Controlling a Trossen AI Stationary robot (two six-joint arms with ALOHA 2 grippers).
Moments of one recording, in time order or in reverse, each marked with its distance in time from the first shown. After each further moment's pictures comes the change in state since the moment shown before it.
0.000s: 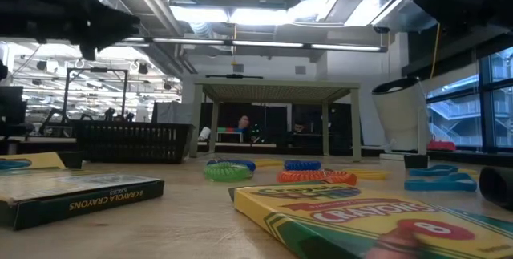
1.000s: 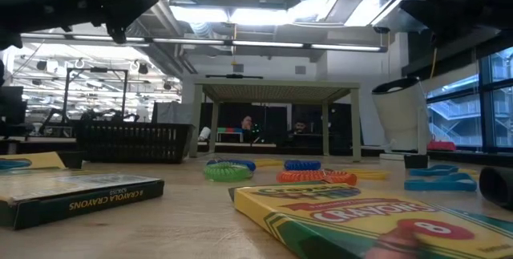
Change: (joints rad) left arm 0.000 0.669 0.003 0.793 0.249 0.028; right arm -0.049 0.359 0.009 0.293 0.014 0.134
